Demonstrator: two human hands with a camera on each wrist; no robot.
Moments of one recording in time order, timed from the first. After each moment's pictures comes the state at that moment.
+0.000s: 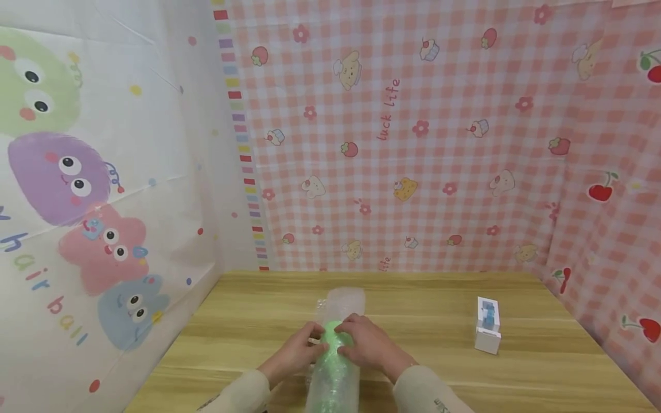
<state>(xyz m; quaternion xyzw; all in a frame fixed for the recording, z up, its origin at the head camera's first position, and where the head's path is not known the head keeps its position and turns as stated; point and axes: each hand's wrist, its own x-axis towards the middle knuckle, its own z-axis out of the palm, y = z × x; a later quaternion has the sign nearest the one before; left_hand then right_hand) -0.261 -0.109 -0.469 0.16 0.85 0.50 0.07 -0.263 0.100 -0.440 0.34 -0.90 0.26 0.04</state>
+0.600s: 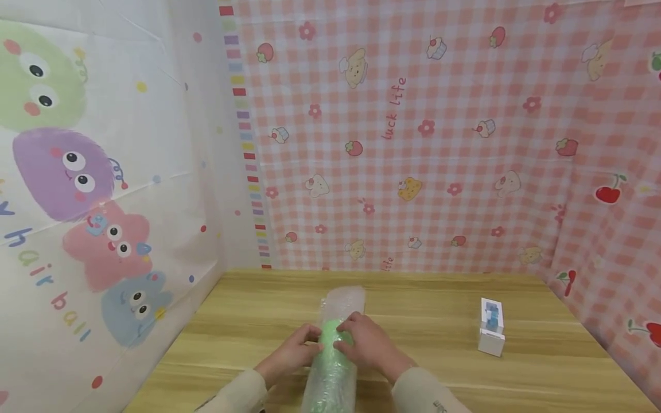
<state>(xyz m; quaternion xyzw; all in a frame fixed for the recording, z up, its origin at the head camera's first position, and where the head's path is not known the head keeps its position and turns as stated) -0.262 -0.117 -0.482 0.13 0.78 0.60 0.09 -0.264 0.093 -0.443 0.31 -0.91 0.26 0.05</state>
